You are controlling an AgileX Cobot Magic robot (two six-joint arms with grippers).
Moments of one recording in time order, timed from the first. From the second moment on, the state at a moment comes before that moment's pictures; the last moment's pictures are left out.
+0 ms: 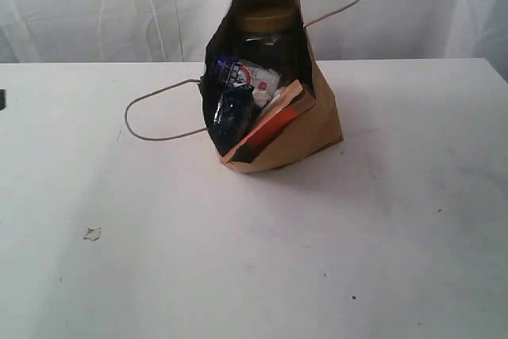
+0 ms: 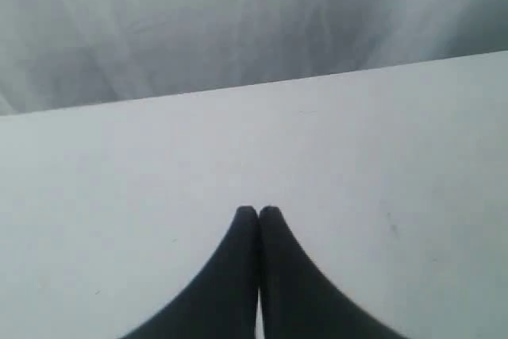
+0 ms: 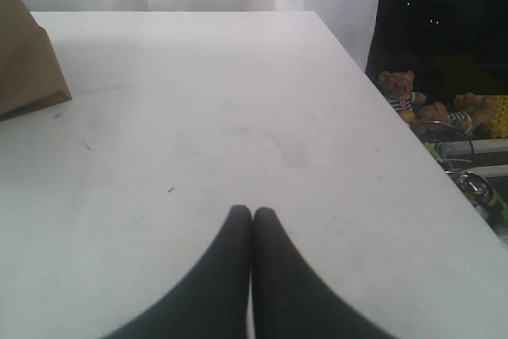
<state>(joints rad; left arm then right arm) 0.05 1.21 -0.59 0.35 -0.25 -0.21 -0.14 0.06 0.00 -0.03 0.30 0.03</state>
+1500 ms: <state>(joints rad) 0.05 0.09 -0.09 0.31 0.47 -0.24 -0.14 0.06 0.00 -0.03 0.31 0.03</state>
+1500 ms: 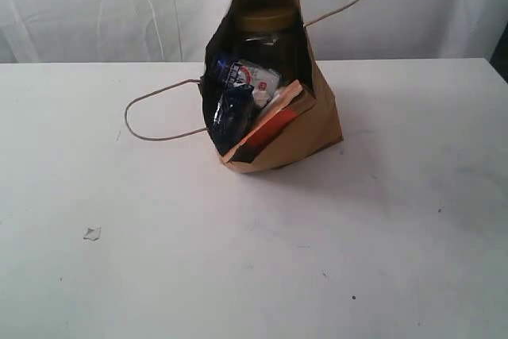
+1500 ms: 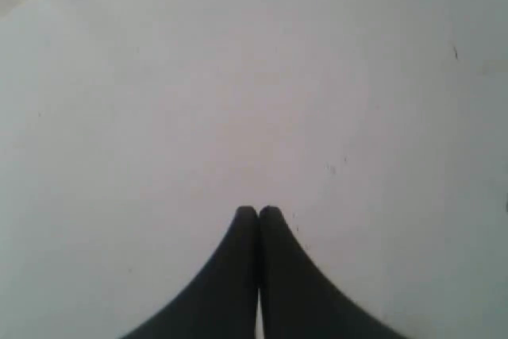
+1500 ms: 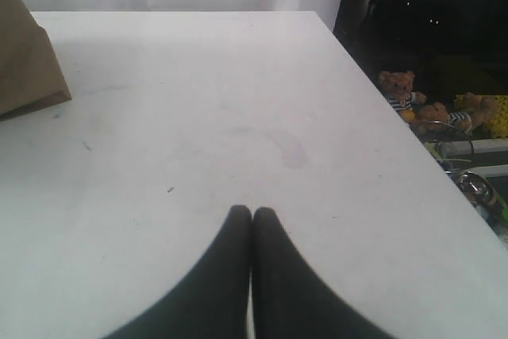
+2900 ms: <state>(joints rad) 0.05 0.08 0.02 0.07 0.52 0.21 -0.14 0.06 0.00 -0.03 0.31 0.03</state>
